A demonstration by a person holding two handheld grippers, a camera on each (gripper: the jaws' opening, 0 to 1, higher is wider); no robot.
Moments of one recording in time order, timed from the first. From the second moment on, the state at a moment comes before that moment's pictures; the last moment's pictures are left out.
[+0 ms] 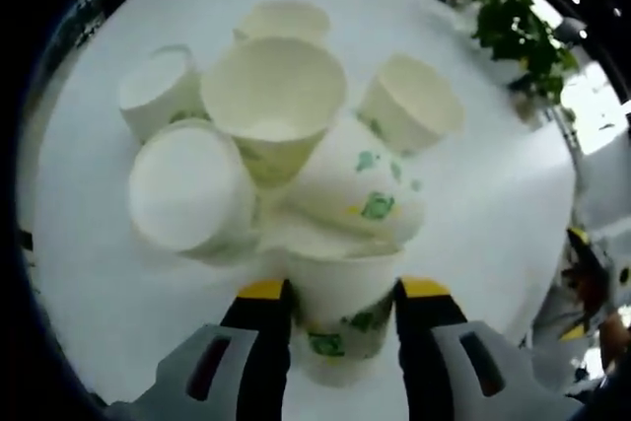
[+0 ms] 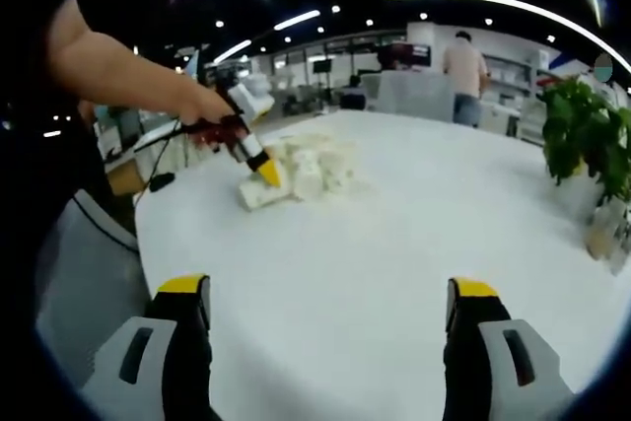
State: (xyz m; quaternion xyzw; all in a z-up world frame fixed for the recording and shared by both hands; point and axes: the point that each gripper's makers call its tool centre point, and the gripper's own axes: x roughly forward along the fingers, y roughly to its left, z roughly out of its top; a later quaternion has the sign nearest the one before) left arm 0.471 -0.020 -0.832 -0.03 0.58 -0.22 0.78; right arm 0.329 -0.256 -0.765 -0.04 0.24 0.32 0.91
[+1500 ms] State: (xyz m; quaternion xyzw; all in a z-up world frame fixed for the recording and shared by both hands) left arm 0.482 -0.021 -0.736 -0.07 0.28 -0.28 0.91; right arm 0.324 -0.247 -0.753 -0.05 0.24 0.33 0.91
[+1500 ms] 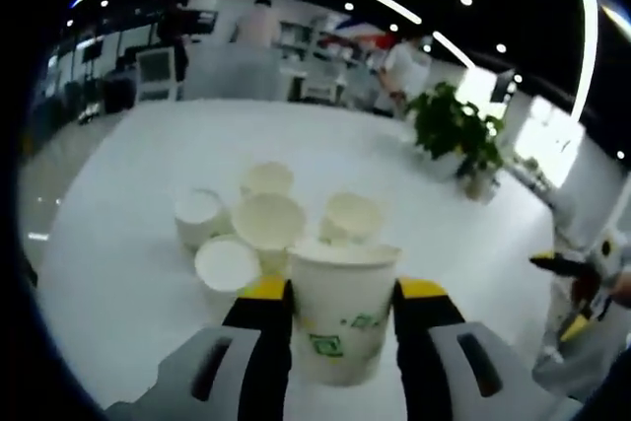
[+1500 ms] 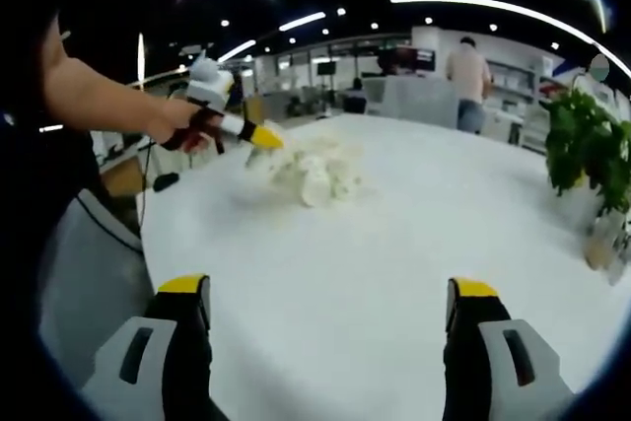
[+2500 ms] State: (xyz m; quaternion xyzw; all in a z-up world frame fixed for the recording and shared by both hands) left arm 0.492 -0.032 -0.646 -0.10 0.08 -0.34 0.93; right arm 0.318 -0.245 -0.744 -0.06 0.23 0.32 0.92
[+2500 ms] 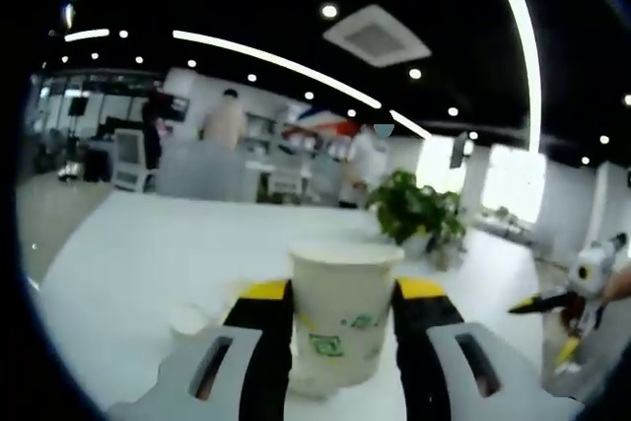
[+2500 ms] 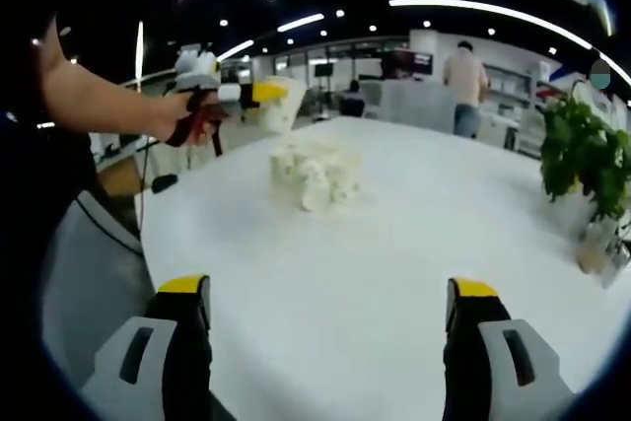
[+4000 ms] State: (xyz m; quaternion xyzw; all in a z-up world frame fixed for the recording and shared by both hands) left arm 0.424 -0.057 -0.611 -0.10 0.01 -0.40 0.91; right arm 0.314 -0.233 -0.740 -0.07 0.23 0.33 0.91
